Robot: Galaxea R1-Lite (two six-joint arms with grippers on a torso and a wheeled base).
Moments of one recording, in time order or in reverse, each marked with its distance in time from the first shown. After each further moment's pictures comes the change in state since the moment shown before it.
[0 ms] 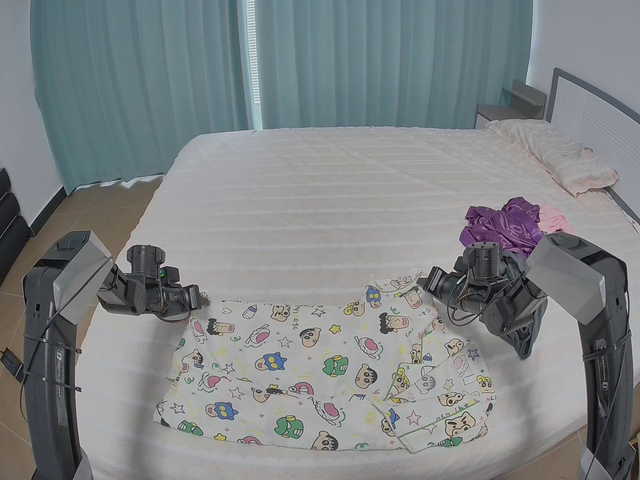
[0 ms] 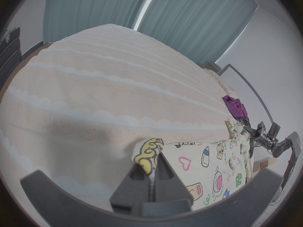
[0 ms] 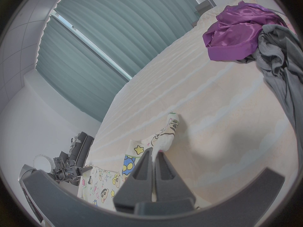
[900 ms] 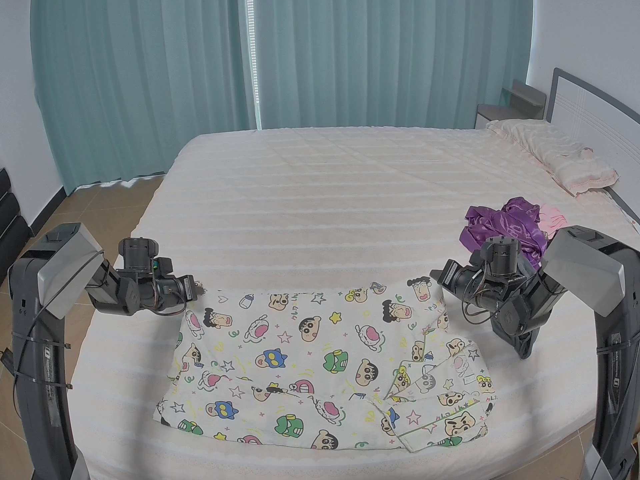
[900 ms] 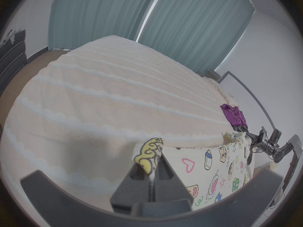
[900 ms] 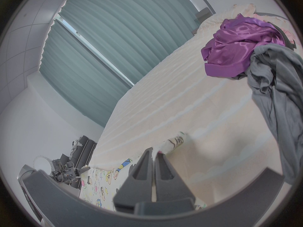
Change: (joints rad) left arm -0.007 -0.117 0.159 -0.147 0.042 -0.045; right arm -0.038 -0.104 0.143 -0.091 0.005 -0.019
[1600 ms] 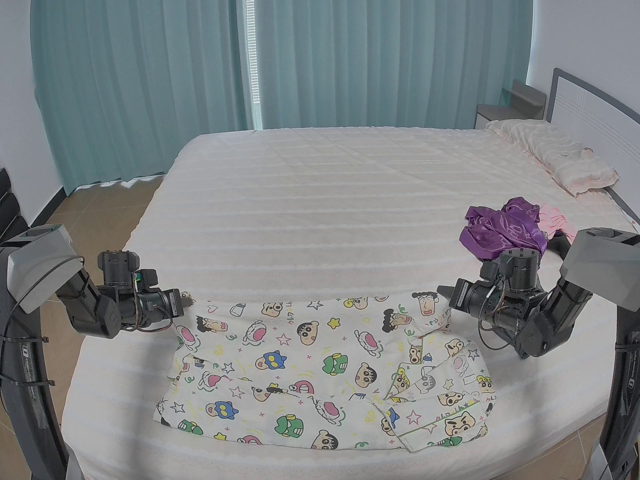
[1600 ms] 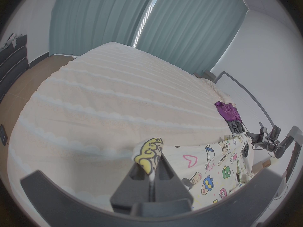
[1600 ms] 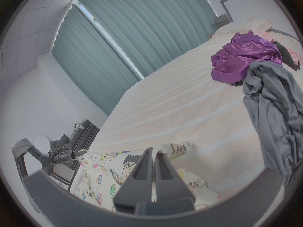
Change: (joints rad) left arm 0.023 -0.150 0.359 -0.242 -0.016 0.051; right arm 0.010 -0.137 0.334 -0.180 0.066 -0.165
